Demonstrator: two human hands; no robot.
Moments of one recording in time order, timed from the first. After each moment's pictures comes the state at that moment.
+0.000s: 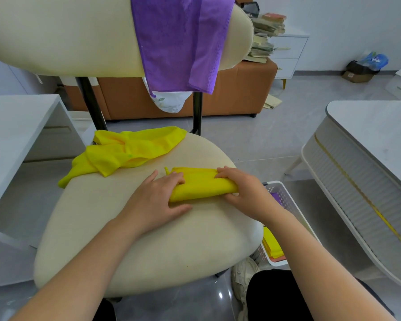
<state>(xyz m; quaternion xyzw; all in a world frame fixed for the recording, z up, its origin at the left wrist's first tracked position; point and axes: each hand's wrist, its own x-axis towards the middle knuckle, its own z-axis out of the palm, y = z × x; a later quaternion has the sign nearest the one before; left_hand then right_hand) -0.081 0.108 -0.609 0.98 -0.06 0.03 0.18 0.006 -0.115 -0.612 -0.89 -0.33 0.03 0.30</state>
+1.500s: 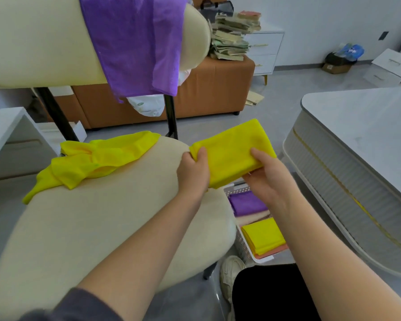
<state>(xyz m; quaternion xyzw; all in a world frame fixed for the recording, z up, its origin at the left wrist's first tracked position) 0.012 -0.033 -0.582 0.78 0.25 0.11 0.56 0.033 -0.169 -0.571 -0.43 0.13 0.12 0.89</state>
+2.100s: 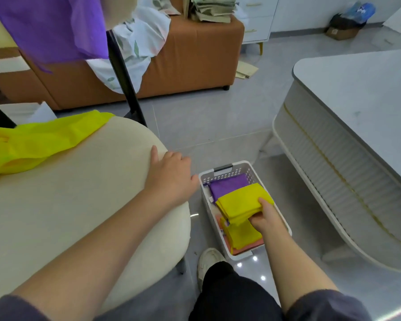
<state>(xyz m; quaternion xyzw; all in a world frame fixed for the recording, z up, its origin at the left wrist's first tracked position) 0.051 -0.075 -0.645 1.00 0.00 -0.04 0.00 0.082 -0.294 -0.794 -0.35 0.43 0.15 0.82</state>
